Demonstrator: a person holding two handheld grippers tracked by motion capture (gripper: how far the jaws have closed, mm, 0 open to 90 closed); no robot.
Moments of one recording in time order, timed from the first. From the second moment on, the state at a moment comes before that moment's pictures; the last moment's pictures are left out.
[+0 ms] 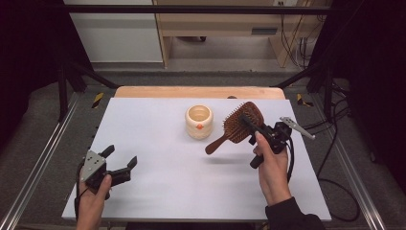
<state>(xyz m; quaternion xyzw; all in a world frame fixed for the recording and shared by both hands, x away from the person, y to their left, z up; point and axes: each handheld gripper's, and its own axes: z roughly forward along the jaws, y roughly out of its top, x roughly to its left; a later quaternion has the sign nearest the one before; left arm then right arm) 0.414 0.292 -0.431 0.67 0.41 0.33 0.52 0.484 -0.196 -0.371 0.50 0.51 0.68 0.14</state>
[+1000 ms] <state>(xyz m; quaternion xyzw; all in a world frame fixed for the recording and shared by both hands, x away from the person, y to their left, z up) 0.417 0.300 -0.440 0.67 0.43 0.32 0.52 0.517 -0.201 -0.300 0.50 0.54 0.65 0.18</state>
